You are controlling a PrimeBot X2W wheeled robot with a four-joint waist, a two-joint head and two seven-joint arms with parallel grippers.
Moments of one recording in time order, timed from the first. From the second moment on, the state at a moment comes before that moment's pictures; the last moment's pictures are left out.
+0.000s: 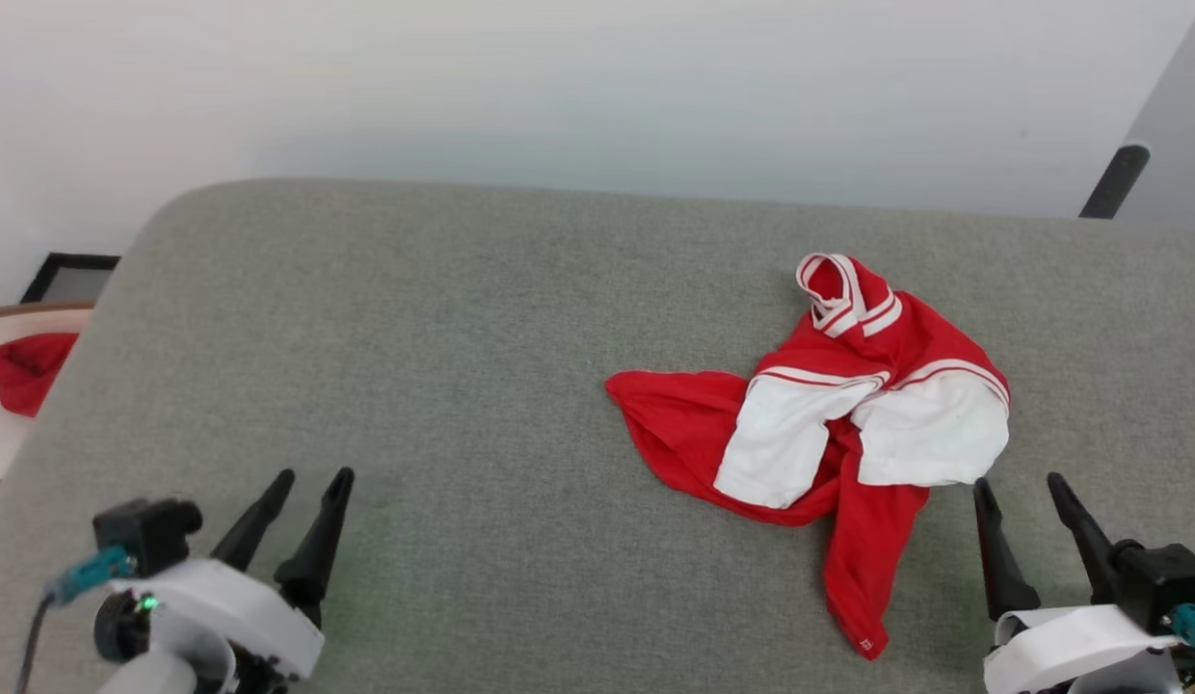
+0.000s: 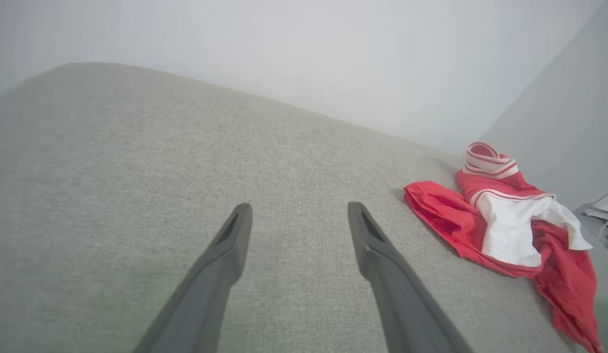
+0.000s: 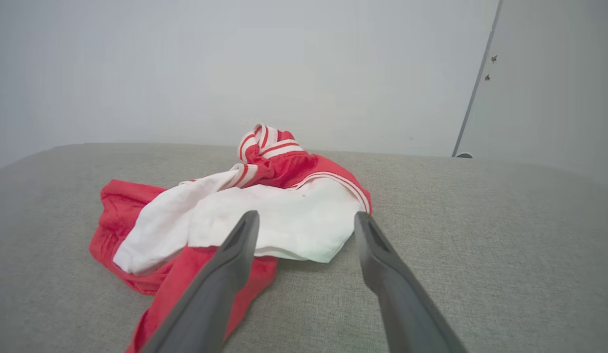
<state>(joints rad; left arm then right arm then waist) -0.32 0.60 -0.57 0.43 -1.06 -0.12 -0.26 -0.09 -0.14 0.00 0.29 0.18 0.13 -0.25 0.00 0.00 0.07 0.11</state>
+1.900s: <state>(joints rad) -0.01 0.31 -0.06 0.18 -0.40 -0.13 -0.26 -0.09 -0.13 0.03 0.22 0.17 0.13 -0.21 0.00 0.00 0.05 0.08</state>
